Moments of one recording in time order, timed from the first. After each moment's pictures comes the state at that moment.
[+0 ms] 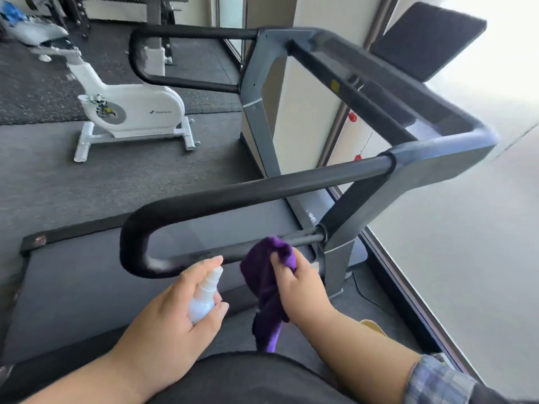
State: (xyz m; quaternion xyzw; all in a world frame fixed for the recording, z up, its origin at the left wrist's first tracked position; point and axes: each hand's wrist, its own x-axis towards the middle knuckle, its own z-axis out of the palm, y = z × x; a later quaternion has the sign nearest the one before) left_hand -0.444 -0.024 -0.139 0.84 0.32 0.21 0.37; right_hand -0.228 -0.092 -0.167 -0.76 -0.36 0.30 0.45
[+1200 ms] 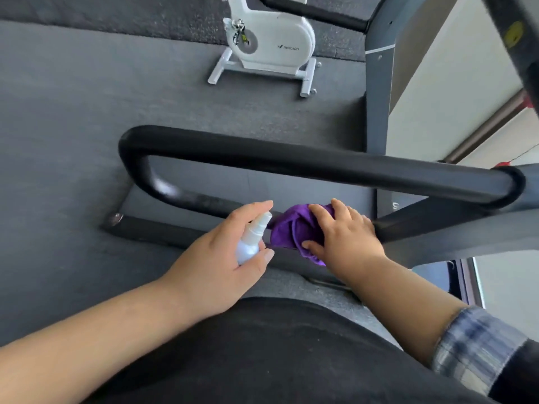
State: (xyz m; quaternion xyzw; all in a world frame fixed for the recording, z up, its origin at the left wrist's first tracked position) left_hand -0.298 -0.062 -0.140 0.74 0.53 0.23 0.35; right_hand -0.048 -0.015 -0.234 -0.65 -0.76 0.06 -0.04
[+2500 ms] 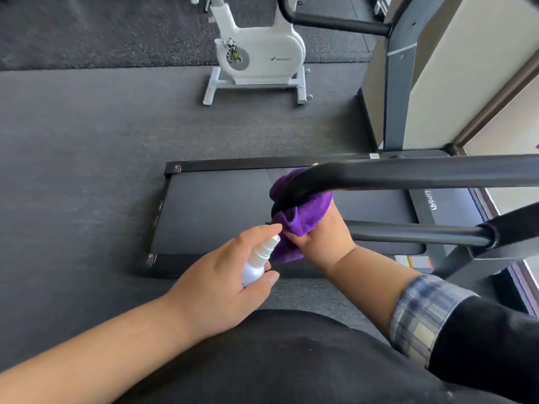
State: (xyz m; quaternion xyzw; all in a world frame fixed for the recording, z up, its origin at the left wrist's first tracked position) left_hand -0.557 0.018 -0.136 0.83 0.44 0.17 0.31; right_hand -0.344 0.060 -0.202 -0.51 -0.69 0.24 0.46
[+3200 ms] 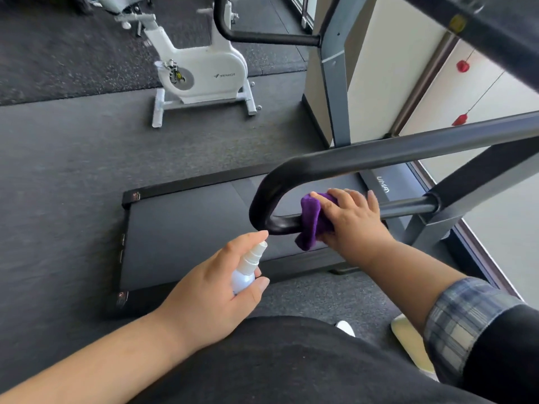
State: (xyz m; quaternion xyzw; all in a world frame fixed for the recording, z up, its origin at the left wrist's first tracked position) left_hand -0.567 0.024 -0.143 0.85 0.35 0.17 0.35; right_hand -0.267 0.005 -0.210 -0.77 -0.64 0.02 0.01
